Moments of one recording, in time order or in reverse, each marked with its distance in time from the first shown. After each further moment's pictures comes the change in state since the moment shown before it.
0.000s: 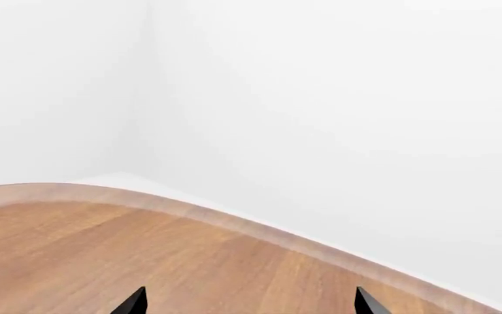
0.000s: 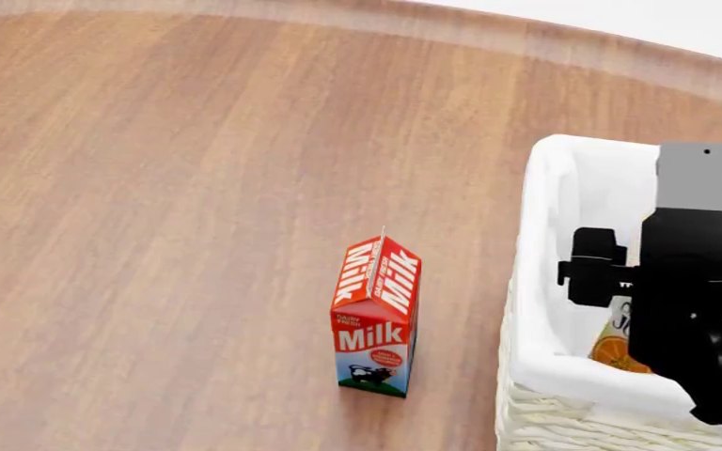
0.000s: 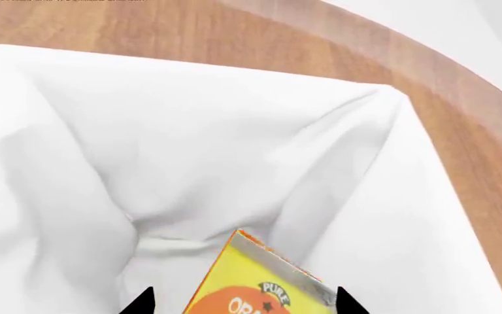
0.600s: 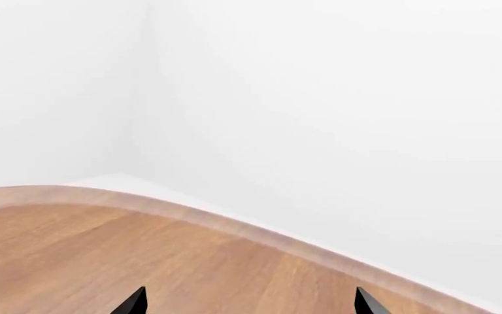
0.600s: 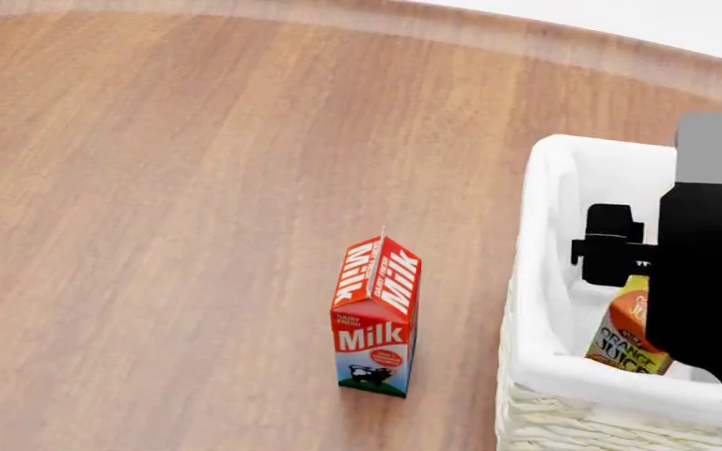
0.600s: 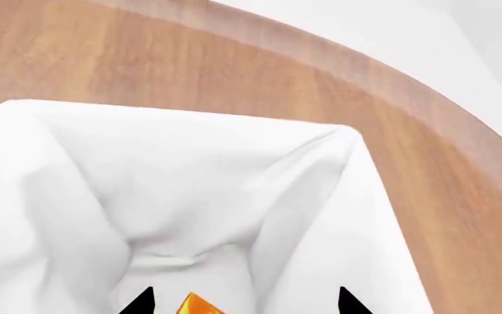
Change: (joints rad) left arm 0.001 -0.010 -0.003 0.019 -0.011 -0.001 -0.010; right arm 0.018 0.063 0.034 -0.147 0.050 0.083 0.085
